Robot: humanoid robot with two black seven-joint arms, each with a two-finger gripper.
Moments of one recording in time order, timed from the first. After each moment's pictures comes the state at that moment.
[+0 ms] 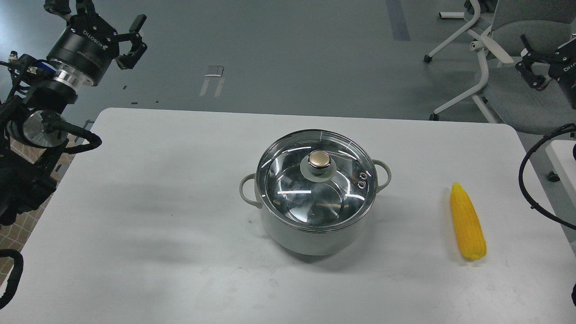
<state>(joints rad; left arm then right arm) -0.71 0.54 -1.07 -0.88 0.21 -0.47 -0.26 0.66 -0.36 1.64 0.83 -0.47 0.49 -0.13</state>
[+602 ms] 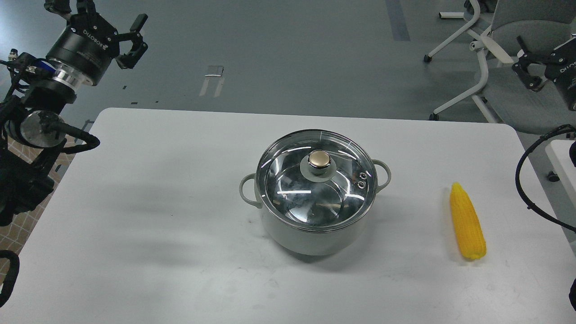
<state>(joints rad) -0.70 0.57 -1.07 -0.90 0.22 -0.49 -0.26 0.65 -0.35 1.64 0.84 -0.46 0.49 -0.13</state>
